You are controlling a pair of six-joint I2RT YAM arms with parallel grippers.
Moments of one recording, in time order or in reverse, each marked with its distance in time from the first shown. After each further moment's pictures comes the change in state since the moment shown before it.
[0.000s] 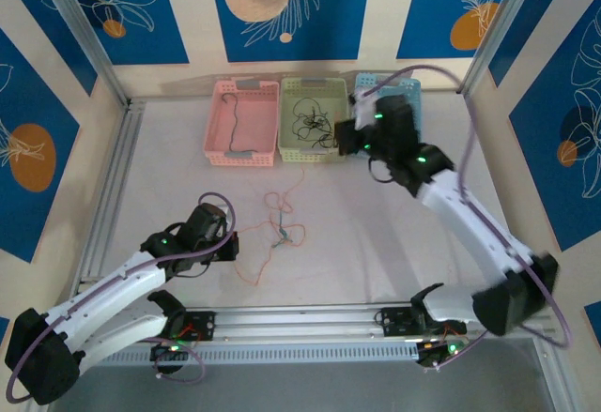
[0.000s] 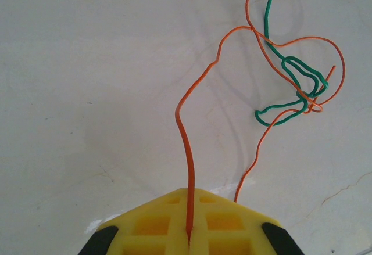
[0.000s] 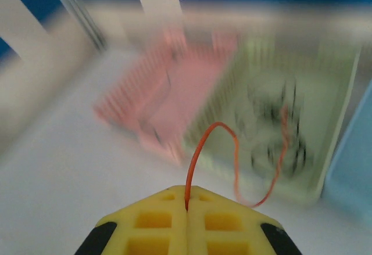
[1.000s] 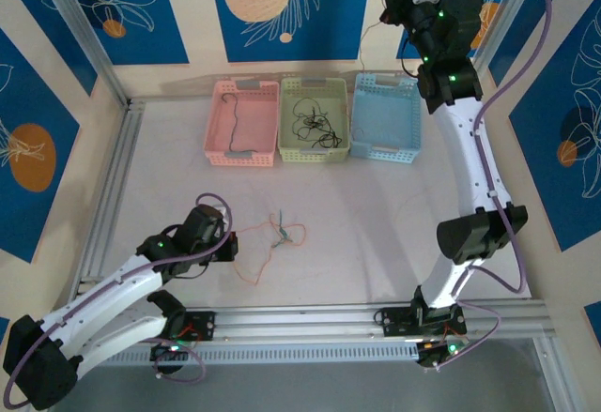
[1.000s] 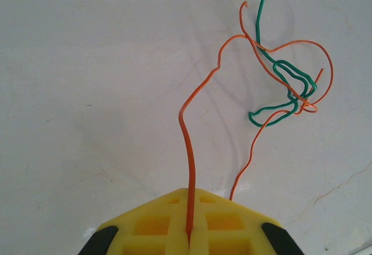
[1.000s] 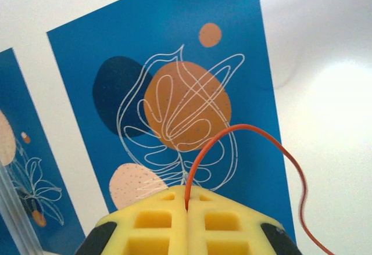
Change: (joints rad) left arm 0.000 -0.043 -0.007 -0.004 0.000 0.000; right arm -0.278 0.509 0.811 0.269 -0.014 0.061
